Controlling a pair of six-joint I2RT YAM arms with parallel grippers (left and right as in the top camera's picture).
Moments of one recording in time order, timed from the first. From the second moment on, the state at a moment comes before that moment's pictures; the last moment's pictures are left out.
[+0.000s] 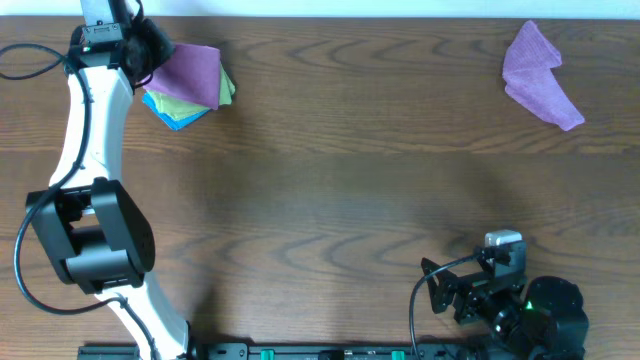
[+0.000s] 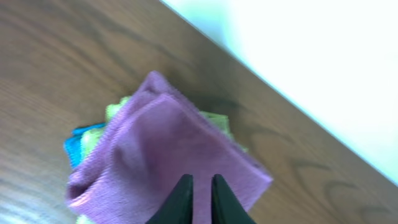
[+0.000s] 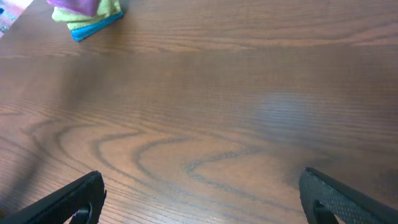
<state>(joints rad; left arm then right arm) 0.14 2.00 1.78 -0.57 0.13 -0.53 0.14 0.22 0.58 -0.97 -0.28 0.20</state>
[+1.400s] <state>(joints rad) 0.05 2.23 1.78 -0.39 0.11 -0.67 0.14 0.22 0.58 -0.97 -0.28 0.20</state>
